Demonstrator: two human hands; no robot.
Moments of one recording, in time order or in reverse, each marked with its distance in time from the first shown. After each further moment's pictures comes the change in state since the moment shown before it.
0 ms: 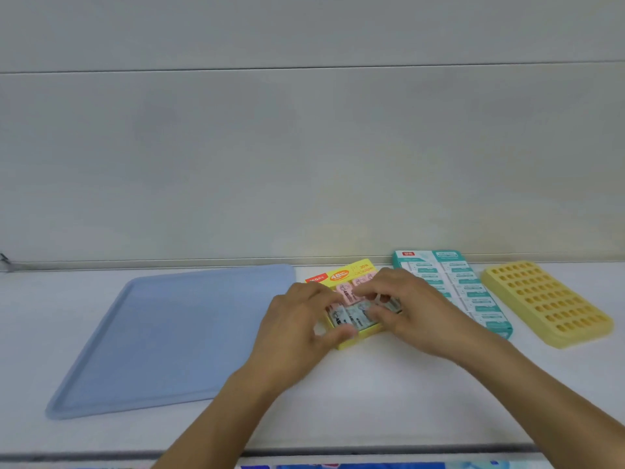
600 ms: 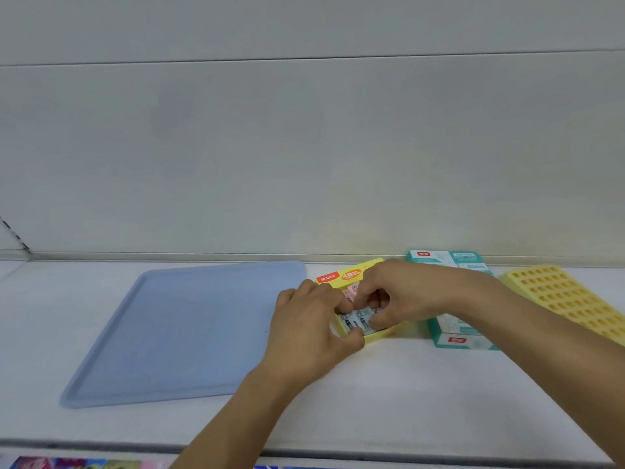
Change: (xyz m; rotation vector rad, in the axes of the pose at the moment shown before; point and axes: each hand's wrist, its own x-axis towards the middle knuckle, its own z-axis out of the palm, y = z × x) left_hand 0.000 0.015 -0.005 0.073 0.019 -0.107; right_hand 0.056 -0.017 -0.023 -0.220 -0.596 -0.045
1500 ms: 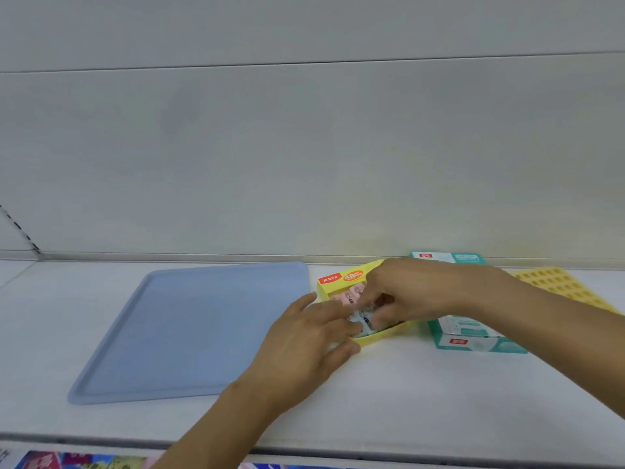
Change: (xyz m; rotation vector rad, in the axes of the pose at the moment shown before) left_hand -0.020 -0.016 -0.001 0.057 -0.028 0.309; right_hand -0.003 0.003 -0.004 -0.205 0.021 -0.113
